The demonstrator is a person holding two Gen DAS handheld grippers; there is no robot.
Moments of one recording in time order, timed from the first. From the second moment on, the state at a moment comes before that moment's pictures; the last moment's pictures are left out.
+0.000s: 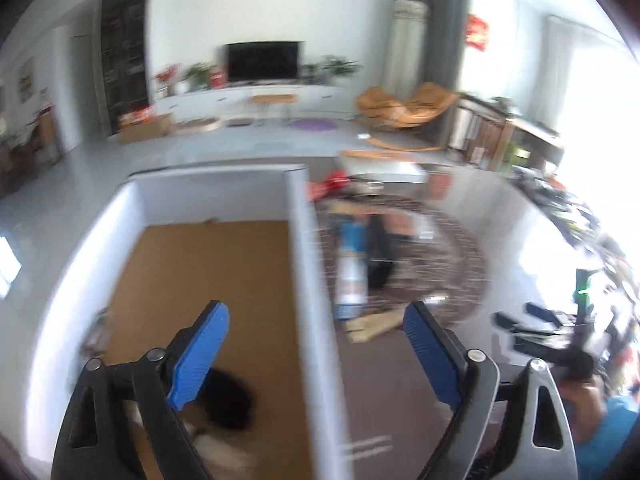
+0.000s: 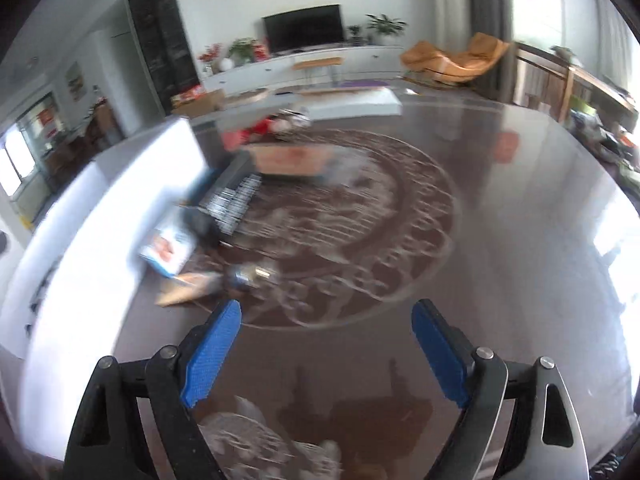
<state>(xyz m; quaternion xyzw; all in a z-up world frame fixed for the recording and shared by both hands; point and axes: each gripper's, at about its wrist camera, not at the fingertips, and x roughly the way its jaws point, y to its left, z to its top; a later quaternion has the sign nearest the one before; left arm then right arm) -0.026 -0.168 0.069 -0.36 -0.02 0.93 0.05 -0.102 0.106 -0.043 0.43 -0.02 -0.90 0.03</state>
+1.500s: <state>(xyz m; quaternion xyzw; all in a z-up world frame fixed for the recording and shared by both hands) -0.121 -0.060 -0.065 -0.45 0.03 0.89 -0.01 -0.056 0.155 -0.079 0.42 -0.01 -0.91 -0.03</state>
